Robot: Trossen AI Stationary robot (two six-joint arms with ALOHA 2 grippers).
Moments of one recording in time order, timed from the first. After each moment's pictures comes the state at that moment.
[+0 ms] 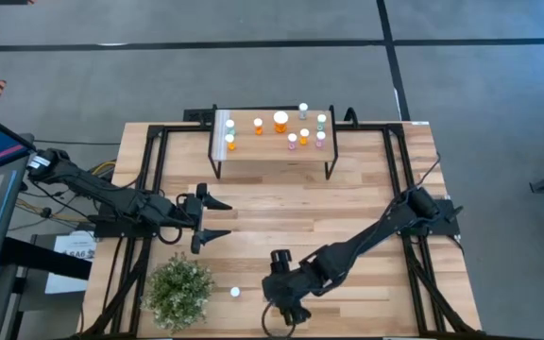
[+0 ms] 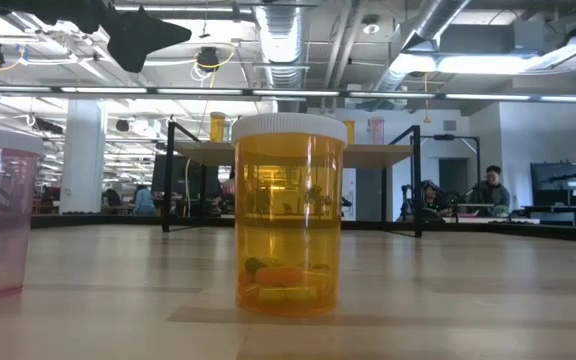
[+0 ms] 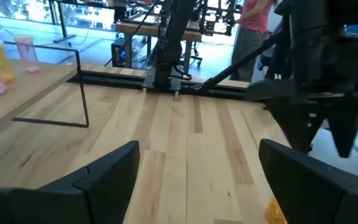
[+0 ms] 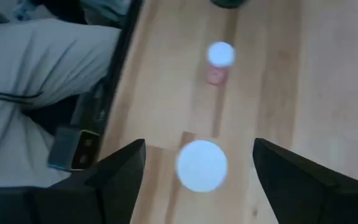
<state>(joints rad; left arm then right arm) -0.37 0.87 0.43 0.28 -0.35 -0.19 0.52 2.04 1.80 -0.68 0.13 0.30</state>
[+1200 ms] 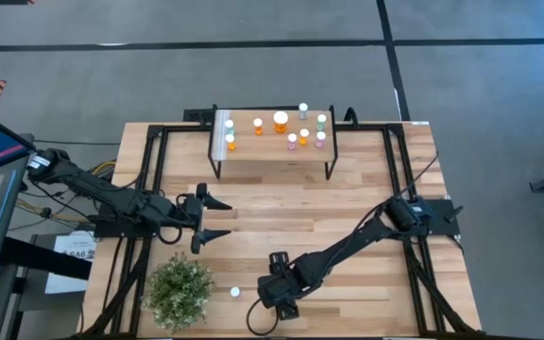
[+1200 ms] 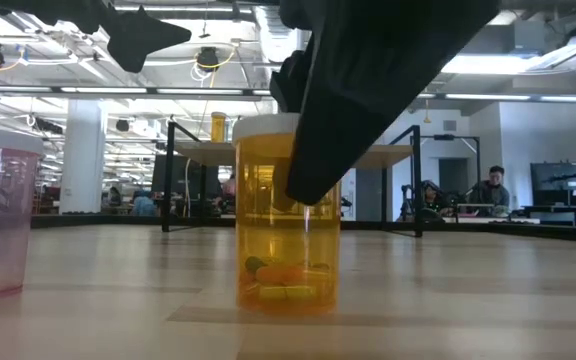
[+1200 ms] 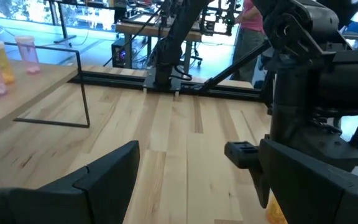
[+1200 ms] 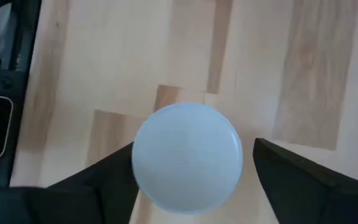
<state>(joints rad) -0.37 0.87 0.43 0.28 -0.35 -0.19 0.49 2.23 1.80 -0.71 0.08 0.32</state>
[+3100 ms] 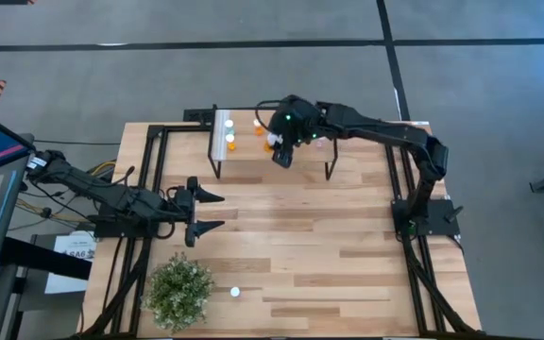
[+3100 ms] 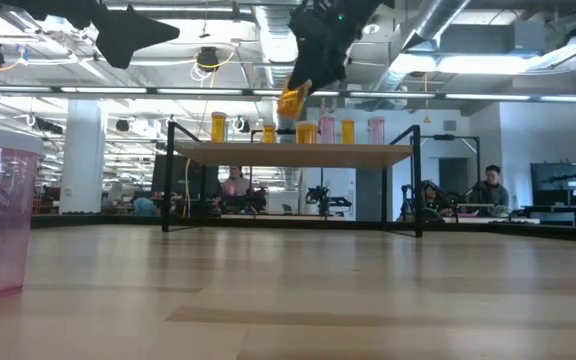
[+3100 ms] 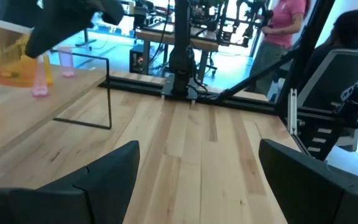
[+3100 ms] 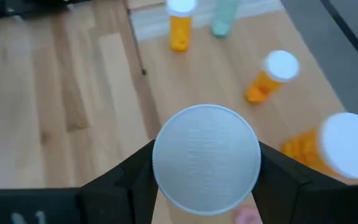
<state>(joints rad) -0.37 0.74 0.43 0.17 -0.42 -0.22 -0.32 1.82 1.80 -0.78 0.02 -0.03</state>
